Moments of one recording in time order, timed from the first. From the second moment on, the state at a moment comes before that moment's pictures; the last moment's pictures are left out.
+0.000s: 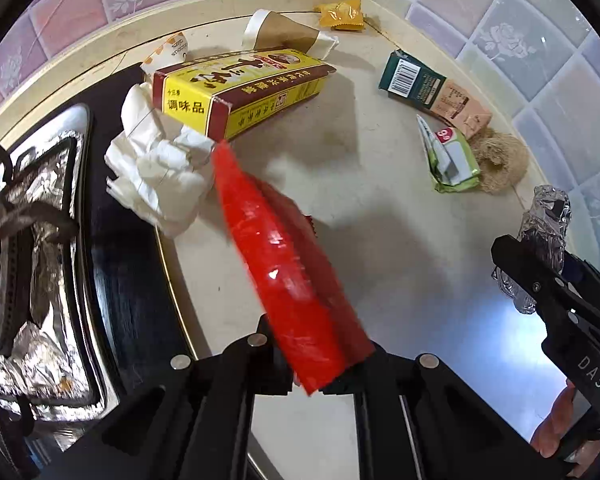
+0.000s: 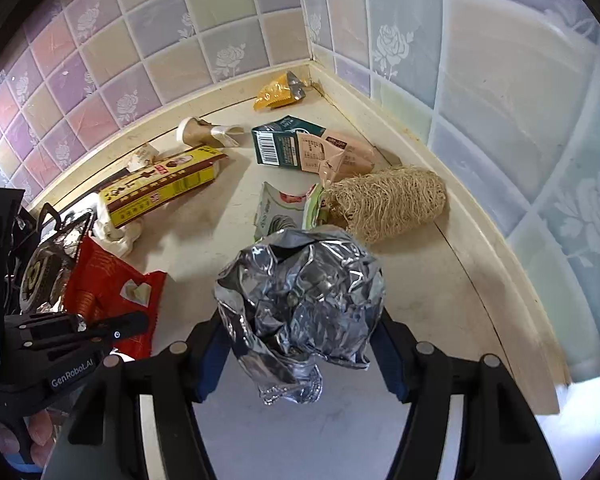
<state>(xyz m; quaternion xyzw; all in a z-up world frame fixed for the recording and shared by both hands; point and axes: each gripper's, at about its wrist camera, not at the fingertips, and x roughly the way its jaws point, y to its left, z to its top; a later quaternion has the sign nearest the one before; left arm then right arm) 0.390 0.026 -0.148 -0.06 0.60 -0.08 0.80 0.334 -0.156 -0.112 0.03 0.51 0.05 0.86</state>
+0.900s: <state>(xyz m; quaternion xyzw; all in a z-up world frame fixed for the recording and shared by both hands) 0.192 0.050 -0.069 0.00 0.53 -0.19 0.83 0.137 -0.093 -0.048 0.03 0.48 0.06 0.87</state>
